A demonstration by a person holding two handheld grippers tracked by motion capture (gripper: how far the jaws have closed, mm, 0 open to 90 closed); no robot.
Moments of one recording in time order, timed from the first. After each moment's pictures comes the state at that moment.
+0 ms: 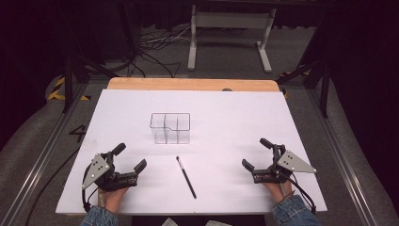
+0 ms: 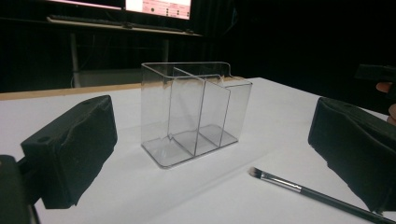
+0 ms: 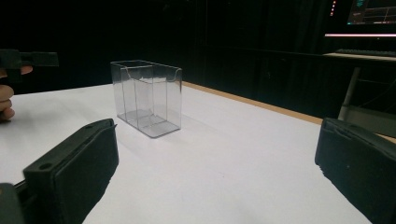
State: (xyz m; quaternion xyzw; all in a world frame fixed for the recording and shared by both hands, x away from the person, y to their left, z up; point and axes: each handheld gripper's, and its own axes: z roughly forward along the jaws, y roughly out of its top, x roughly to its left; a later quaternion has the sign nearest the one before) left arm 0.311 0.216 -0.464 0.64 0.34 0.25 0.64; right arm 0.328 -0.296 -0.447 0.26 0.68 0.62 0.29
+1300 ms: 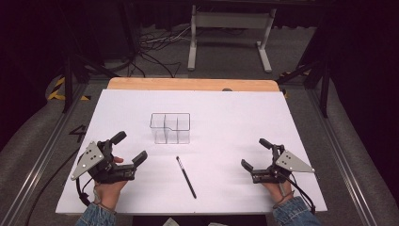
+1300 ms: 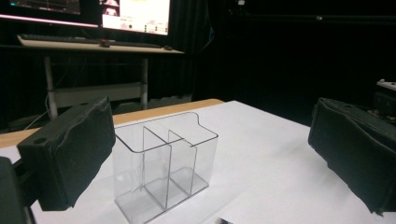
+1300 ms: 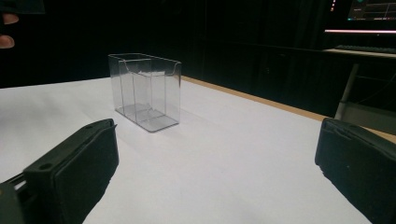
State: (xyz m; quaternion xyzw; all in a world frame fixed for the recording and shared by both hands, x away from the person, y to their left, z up) left arm 0.309 0.207 -0.399 0.64 0.31 0.23 0.67; right arm 0.329 -0.294 -0.448 0.26 0.69 0.61 0.29
